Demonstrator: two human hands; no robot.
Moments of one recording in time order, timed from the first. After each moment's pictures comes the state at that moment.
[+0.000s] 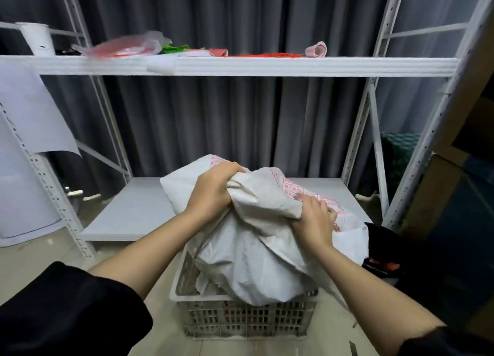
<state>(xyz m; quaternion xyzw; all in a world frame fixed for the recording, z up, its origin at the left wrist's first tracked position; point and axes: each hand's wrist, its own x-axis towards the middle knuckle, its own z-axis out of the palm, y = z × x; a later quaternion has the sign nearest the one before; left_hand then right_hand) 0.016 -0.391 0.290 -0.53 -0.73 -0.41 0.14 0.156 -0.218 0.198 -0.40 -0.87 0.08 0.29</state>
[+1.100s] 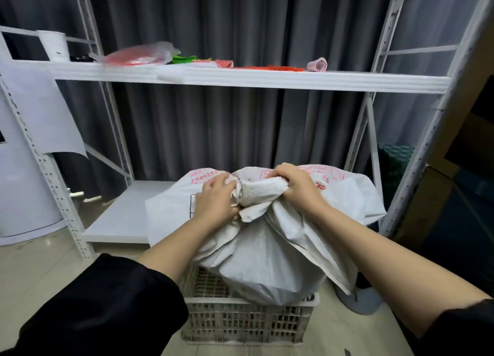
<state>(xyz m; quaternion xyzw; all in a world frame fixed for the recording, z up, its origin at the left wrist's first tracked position) 0.006 -0.385 0.268 -0.42 -0.88 -0.20 0.08 0.143 -0.239 0.303 -0.08 -0.90 0.25 0.35</state>
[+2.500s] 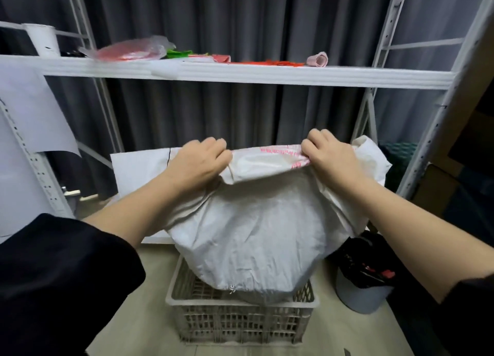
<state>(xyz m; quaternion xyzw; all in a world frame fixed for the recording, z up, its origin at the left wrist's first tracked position) -0.042 -0.396 0.344 -0.60 -0.58 0.03 0.55 0.163 -0.167 0.345 -0.07 -0.87 -0.30 0.38</state>
